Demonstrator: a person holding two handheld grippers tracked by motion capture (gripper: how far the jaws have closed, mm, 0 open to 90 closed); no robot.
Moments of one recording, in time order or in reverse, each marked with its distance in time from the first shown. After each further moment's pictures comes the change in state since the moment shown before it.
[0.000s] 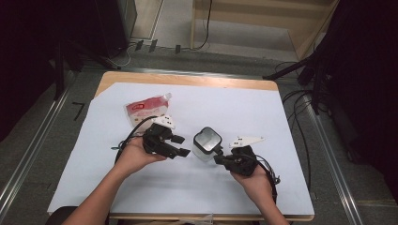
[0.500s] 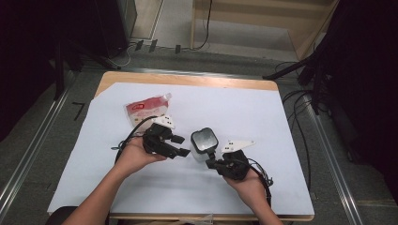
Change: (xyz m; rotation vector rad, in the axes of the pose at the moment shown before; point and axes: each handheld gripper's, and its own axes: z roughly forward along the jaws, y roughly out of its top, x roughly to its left) left arm 0.000 0.000 0.000 0.001 -0.005 -0.005; right arm 0.020 0.000 0.012 0.006 0.038 -0.059
